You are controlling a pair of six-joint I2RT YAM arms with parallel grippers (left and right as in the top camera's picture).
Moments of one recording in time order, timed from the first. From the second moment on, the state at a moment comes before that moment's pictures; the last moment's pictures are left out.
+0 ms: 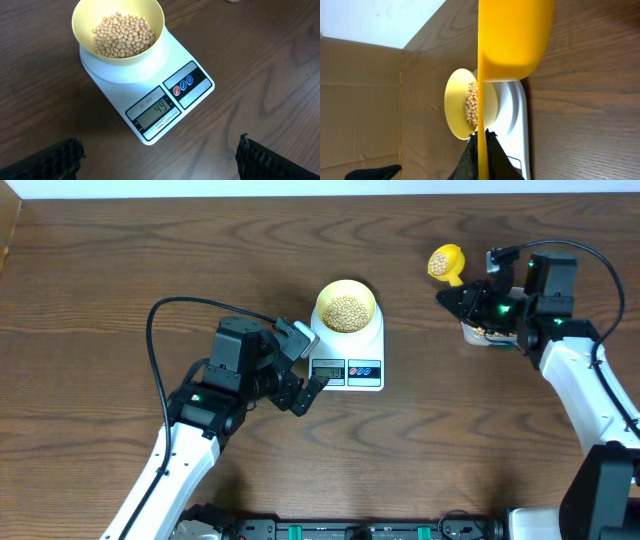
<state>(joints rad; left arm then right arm) -0.33 1.15 0.82 -0.51 0.39 0.26 -0.03 1.57 1.05 -0.26 -0.77 0.56</state>
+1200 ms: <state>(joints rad) -0.33 1.15 0.82 -0.51 0.39 0.26 0.27 1.57 1.05 -0.14 -0.64 0.51</state>
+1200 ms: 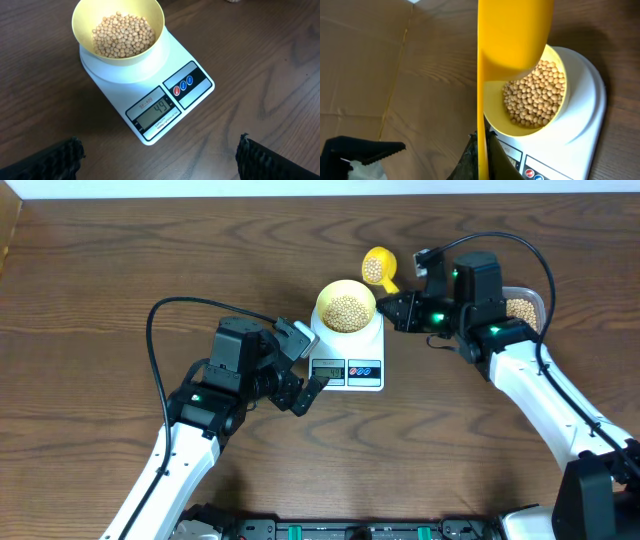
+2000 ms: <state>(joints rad) -0.33 1.15 0.82 -0.51 0.39 0.26 0.34 1.57 1.05 -0.15 -0.59 0.19</state>
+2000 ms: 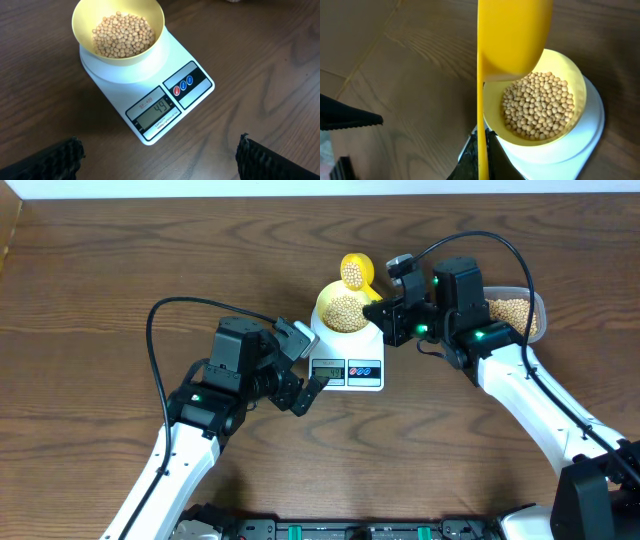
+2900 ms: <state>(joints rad) -0.33 1.15 0.82 -0.51 0.39 0.26 0.34 1.57 1.05 -0.16 -0.55 -0.07</state>
